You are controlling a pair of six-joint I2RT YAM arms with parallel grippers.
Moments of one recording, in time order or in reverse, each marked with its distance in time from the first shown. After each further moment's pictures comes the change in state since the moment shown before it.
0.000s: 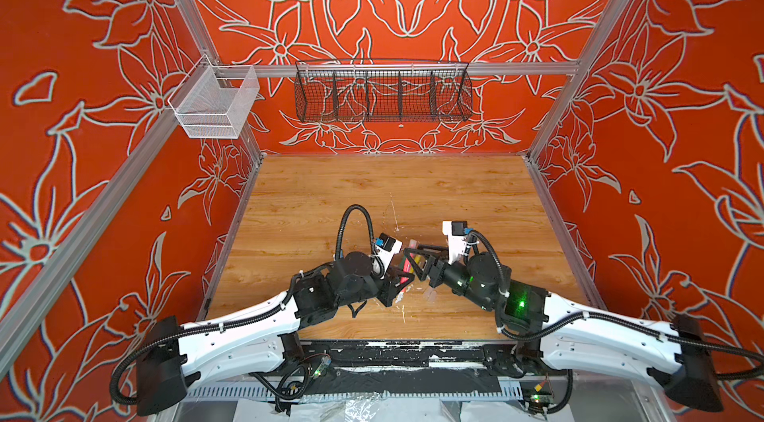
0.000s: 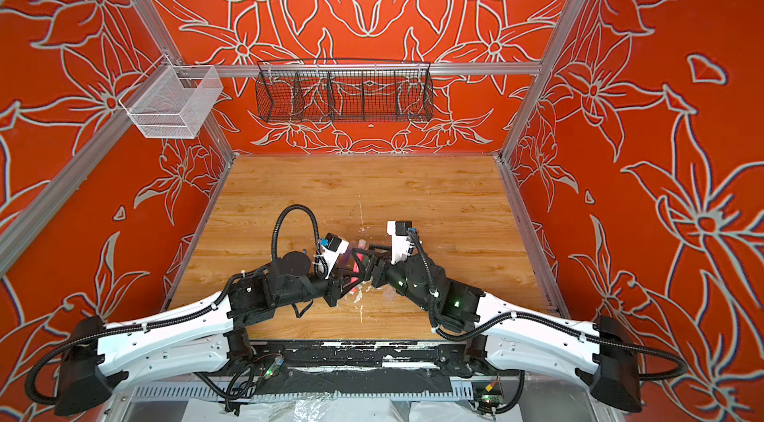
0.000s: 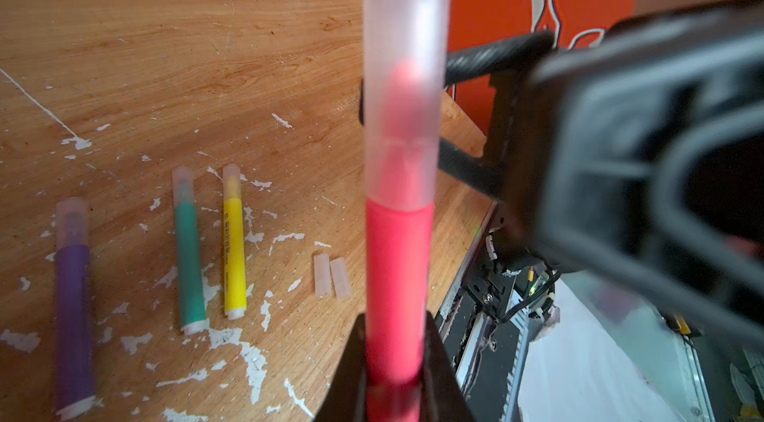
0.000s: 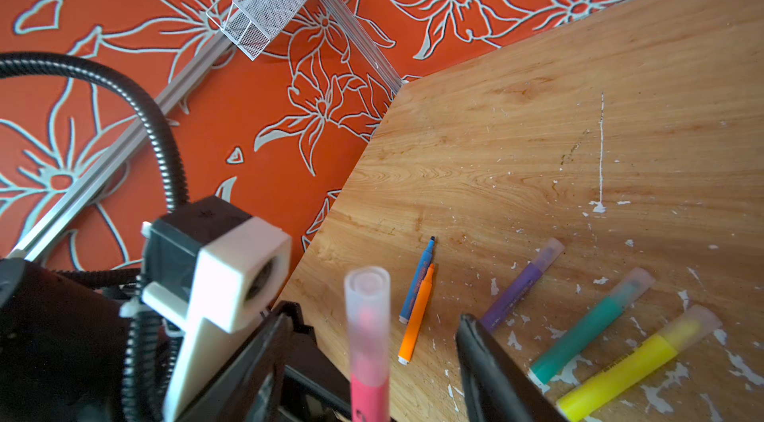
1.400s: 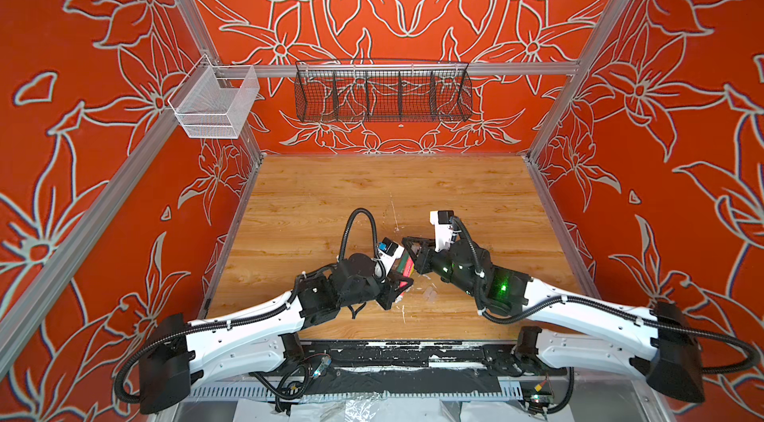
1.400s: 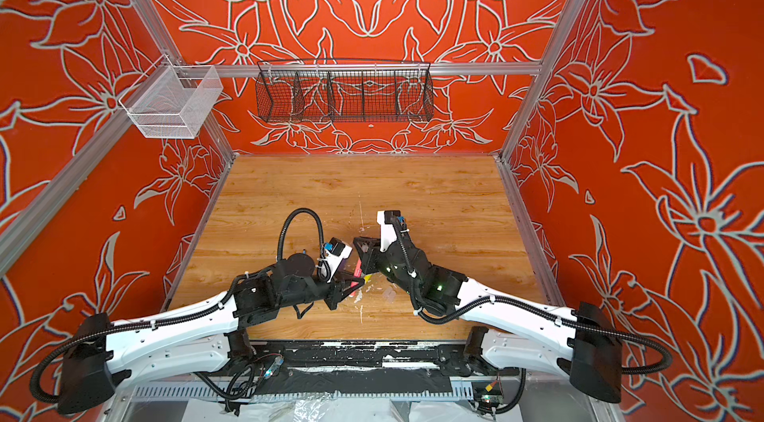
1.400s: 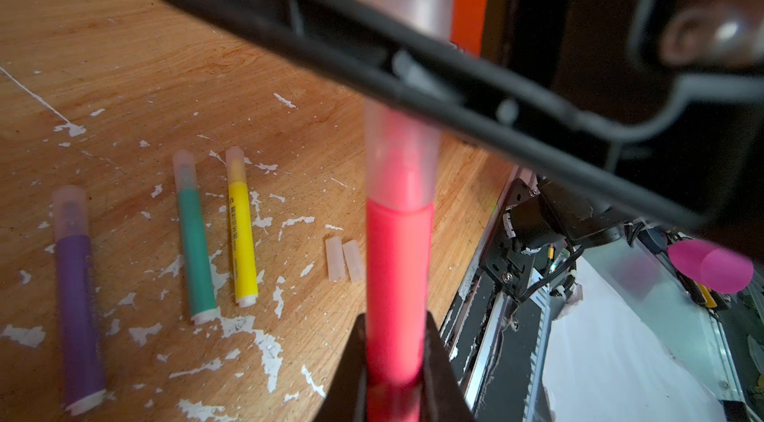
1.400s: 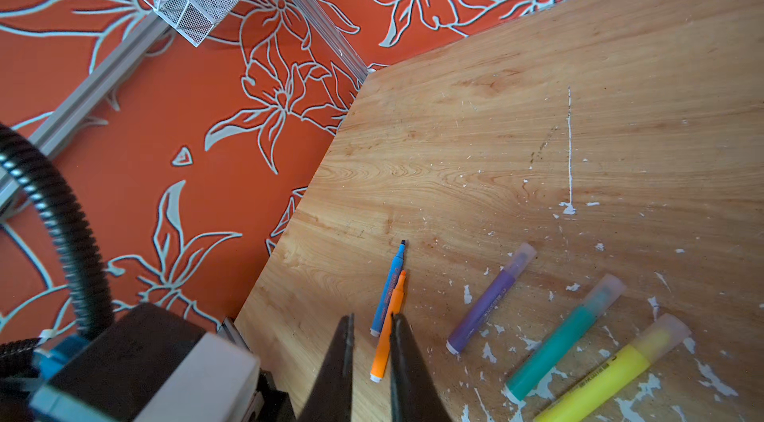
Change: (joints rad) left arm 0.007 0.018 -0.033 0.013 0.000 0.047; right arm -0.068 0.171 0.096 -0.038 -0.022 0.006
